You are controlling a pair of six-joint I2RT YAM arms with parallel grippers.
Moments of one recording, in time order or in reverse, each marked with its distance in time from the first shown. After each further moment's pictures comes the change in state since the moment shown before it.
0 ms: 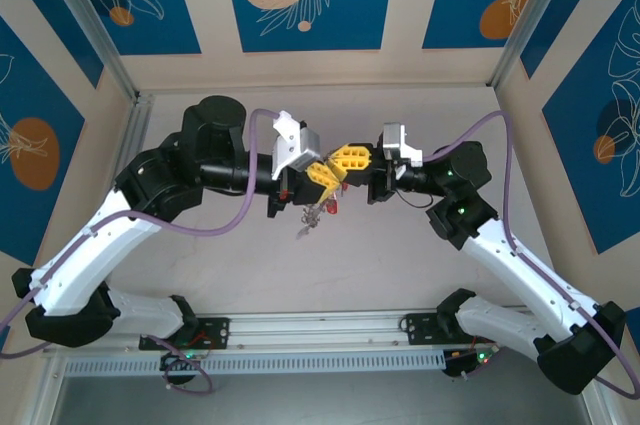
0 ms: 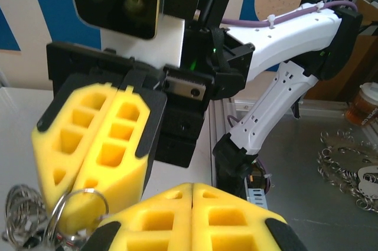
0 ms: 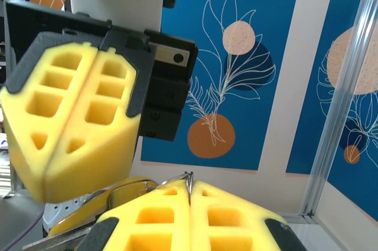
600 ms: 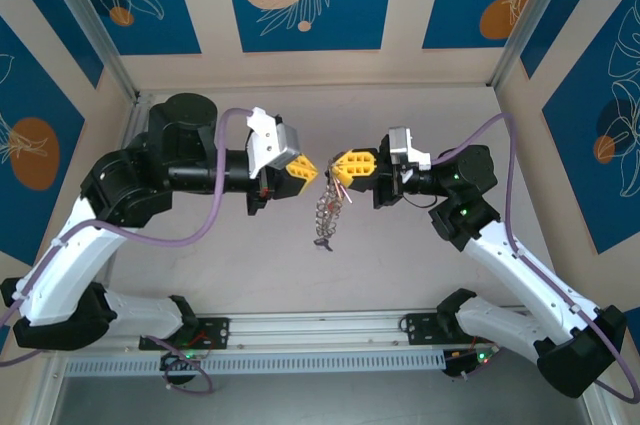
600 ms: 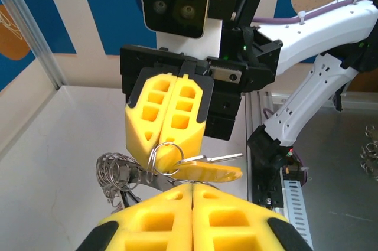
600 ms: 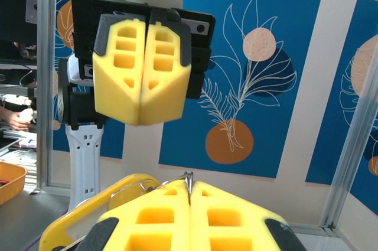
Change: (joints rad) left arm 0.000 -0.024 0.120 -0.156 -0.151 0.084; right arm -0.014 -0.016 -0.011 0.056 -0.091 0.064
